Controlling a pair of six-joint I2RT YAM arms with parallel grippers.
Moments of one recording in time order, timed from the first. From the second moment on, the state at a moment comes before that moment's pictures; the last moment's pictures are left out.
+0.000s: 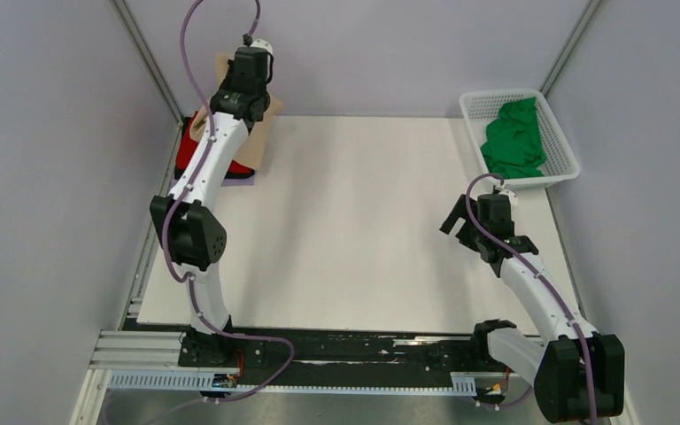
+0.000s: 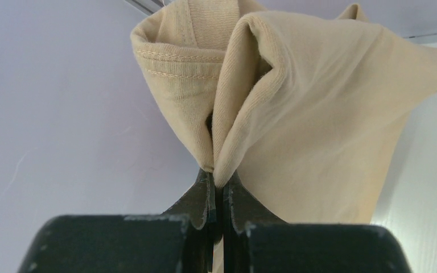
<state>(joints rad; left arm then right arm) -0.26 1.97 2.09 -0.58 -0.74 0.37 0.11 1.02 0.62 -0.37 0.12 0.58</state>
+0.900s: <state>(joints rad) 0.02 2.32 2.25 -0.41 -0.51 0.47 0.11 1.08 0.65 -0.48 0.20 0.58</state>
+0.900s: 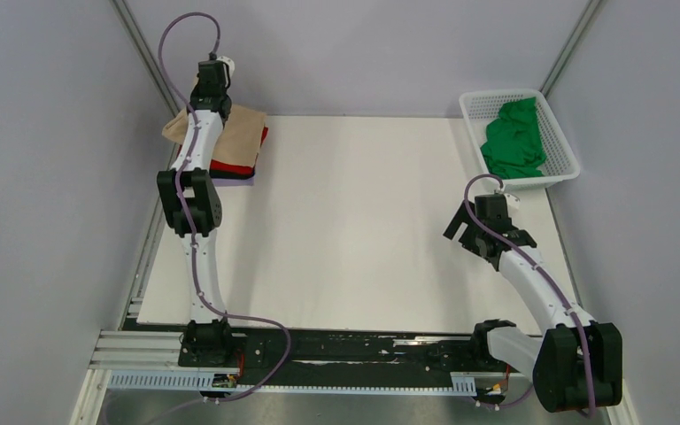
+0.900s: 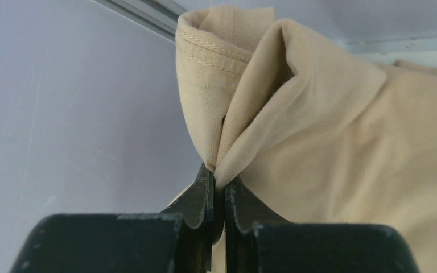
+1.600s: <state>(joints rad) 0.11 2.38 2.30 -0.41 -0.39 0.20 0.11 1.14 0.73 -0.52 0.20 0.59</state>
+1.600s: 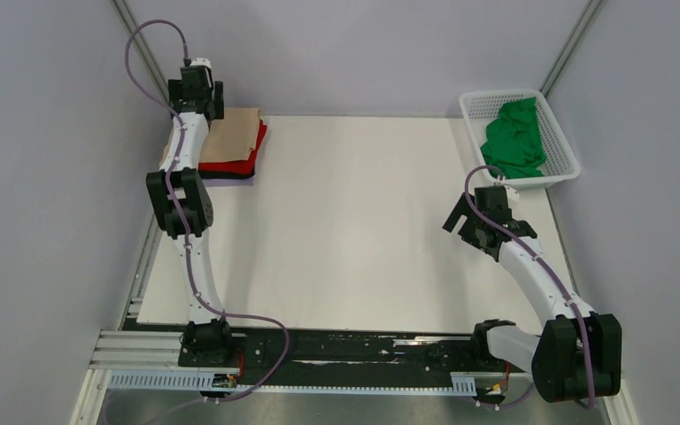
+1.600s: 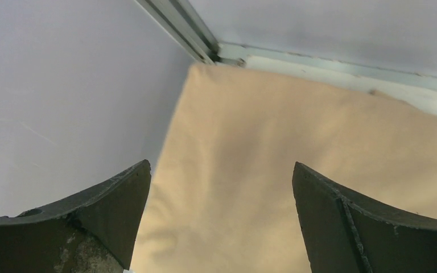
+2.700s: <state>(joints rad) 0.11 1.93 1.60 -0.38 0.07 -0.23 0.11 1.09 0.69 -0.41 0.13 0.56</state>
